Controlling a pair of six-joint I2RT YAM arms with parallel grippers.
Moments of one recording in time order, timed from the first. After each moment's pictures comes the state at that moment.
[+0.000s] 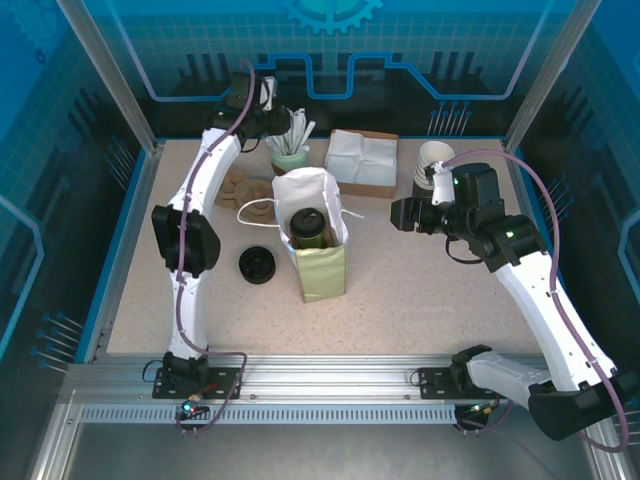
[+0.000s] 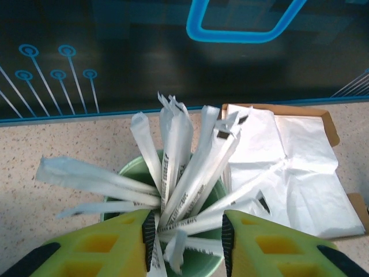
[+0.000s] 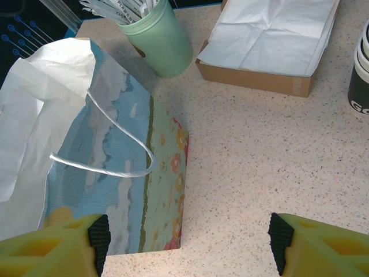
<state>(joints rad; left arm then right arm) -0.18 2.26 2.39 -0.77 0.12 -0.23 0.33 1.09 1.27 -0.85 -0.21 0.31</state>
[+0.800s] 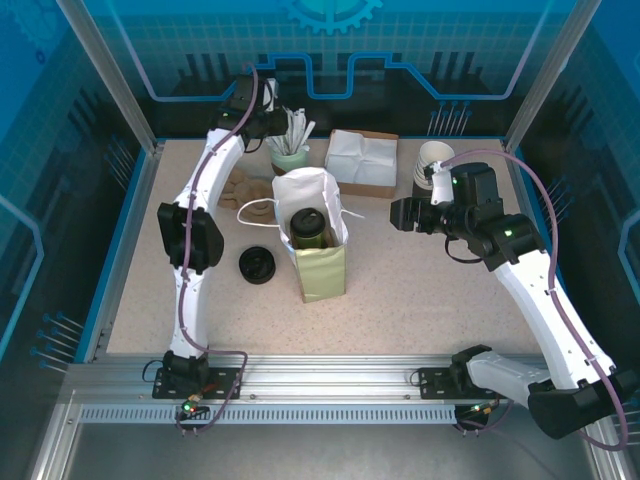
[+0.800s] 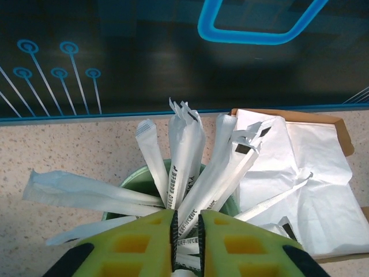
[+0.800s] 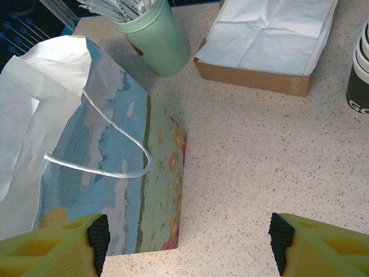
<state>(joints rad) -0.18 2.31 2.41 -0.76 0.10 -0.25 0.32 1.10 1.27 -0.85 -0.21 0.30</state>
